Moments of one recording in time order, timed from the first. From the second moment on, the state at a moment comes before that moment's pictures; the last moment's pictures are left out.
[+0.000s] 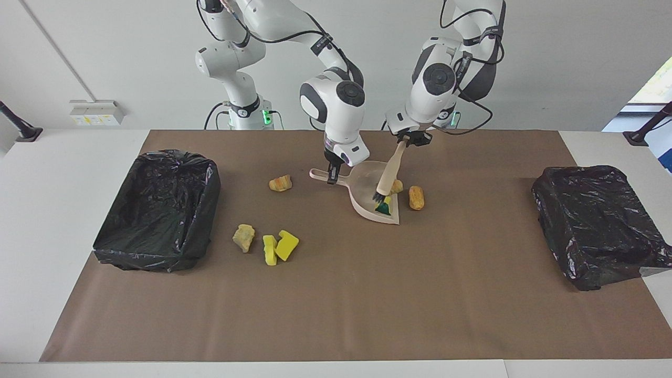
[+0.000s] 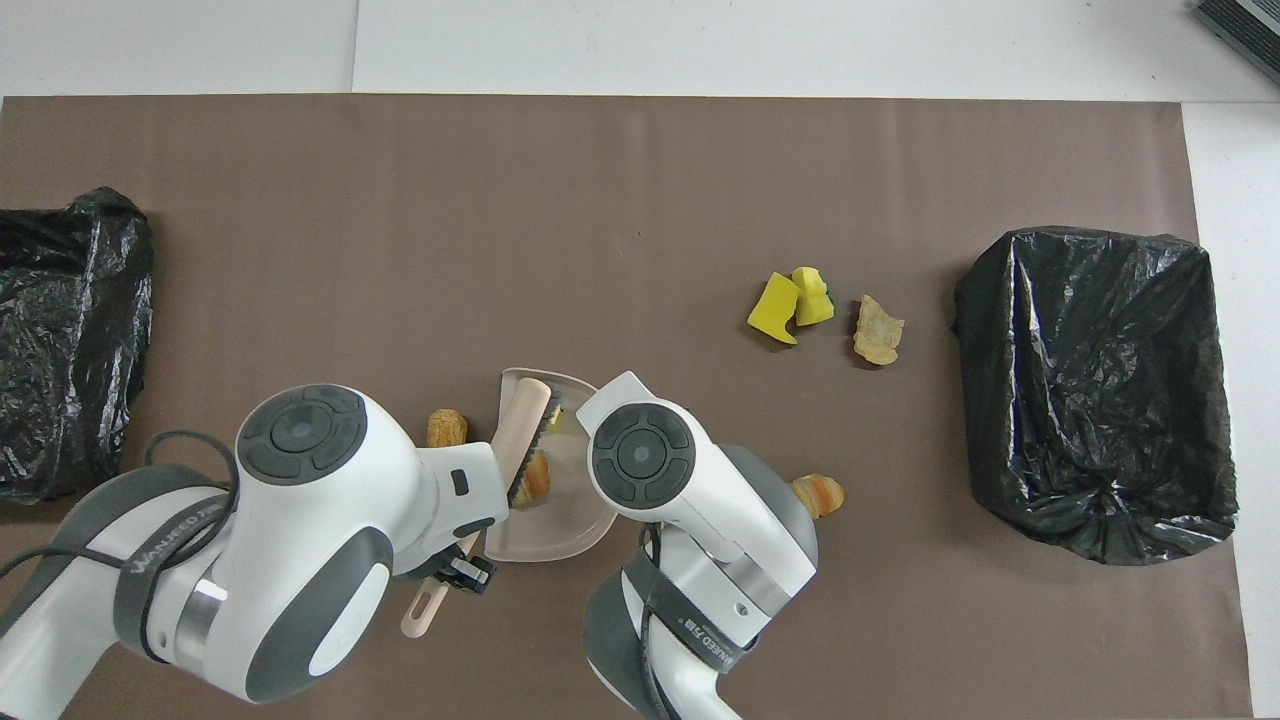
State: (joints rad) left arm -0.48 -0.16 -0.02 -2.19 -0.17 1.71 0.04; right arm 0.59 0.23 0.09 -1.94 -0.10 2.05 -0.70
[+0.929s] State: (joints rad) left arm -0.26 -0.14 -0.03 -2.35 -0.12 1.79 0.04; right arm 0.59 0.23 0.09 -1.94 -0.10 2.05 -0.70
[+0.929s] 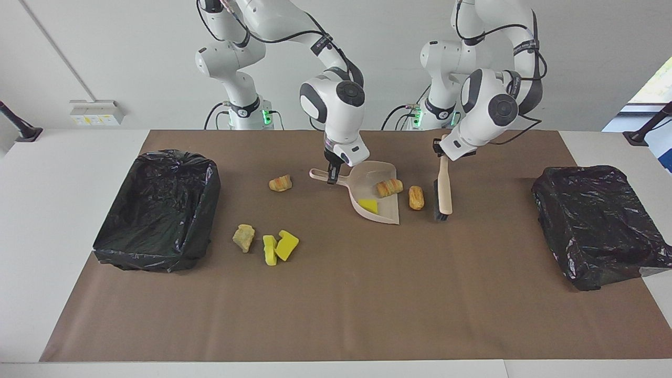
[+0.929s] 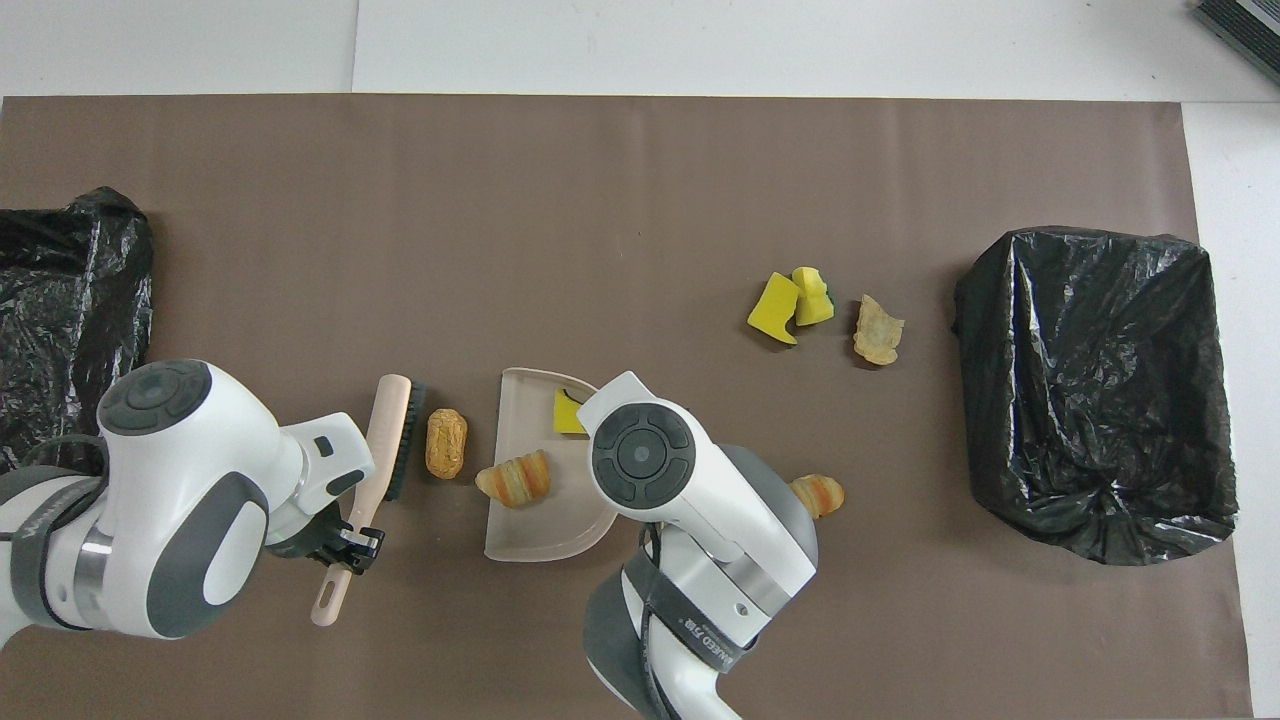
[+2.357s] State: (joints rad) left arm -0.57 -0.34 -0.05 -2.50 -0.24 1.74 -0.55; right arm 0.51 0.17 0.09 -1.93 -0.10 1.98 -0.73
